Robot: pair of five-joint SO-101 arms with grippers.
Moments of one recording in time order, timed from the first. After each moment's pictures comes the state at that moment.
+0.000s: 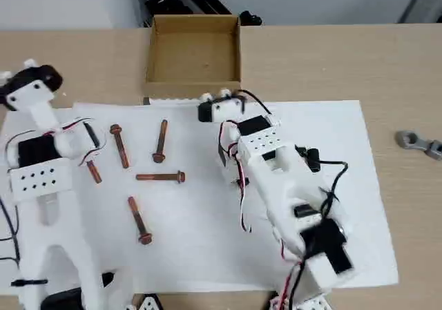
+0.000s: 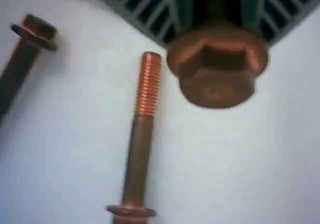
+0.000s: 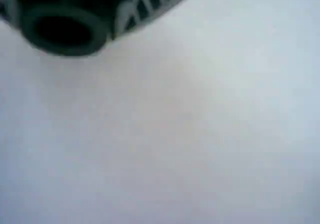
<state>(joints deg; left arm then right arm) -18.7 -24.4 26.8 72.9 18.8 -26.5 2.0 17.9 68.7 0.7</state>
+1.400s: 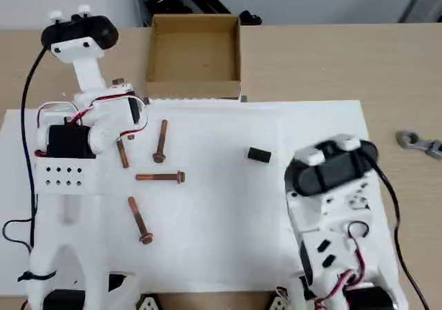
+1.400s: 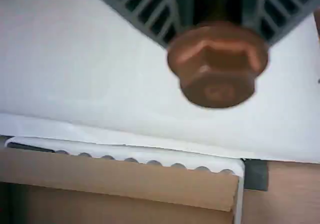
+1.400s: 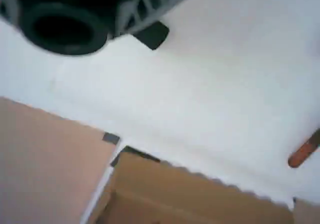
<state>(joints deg) -1.8 -25.1 13.5 68.7 15.8 -11.3 -87.0 47.3 70.4 8.1</state>
